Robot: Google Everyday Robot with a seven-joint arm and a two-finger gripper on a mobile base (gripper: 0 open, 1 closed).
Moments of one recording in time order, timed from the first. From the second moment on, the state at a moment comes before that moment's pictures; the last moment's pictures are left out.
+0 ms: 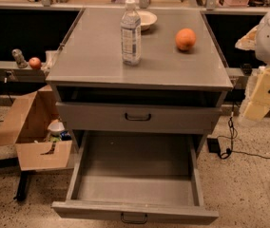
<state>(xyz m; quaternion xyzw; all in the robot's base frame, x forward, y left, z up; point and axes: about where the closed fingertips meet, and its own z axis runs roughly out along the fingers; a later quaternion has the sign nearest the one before) 0.438 -0.217 0.976 -0.60 0.78 -0.03 0.16</state>
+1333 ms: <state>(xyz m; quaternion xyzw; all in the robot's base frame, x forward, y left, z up) 0.580 -0.197 0.959 -0.57 0.74 0.12 0.34</state>
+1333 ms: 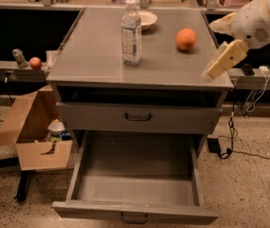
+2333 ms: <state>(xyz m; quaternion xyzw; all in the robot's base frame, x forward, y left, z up) 0.625 -0.166 0.950 -0.55 0.72 0.16 0.39</state>
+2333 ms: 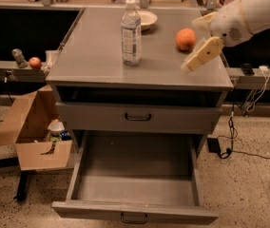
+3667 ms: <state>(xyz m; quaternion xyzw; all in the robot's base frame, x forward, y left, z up) 0.772 -0.069 0.932 -0.48 0.64 0.28 0.53</state>
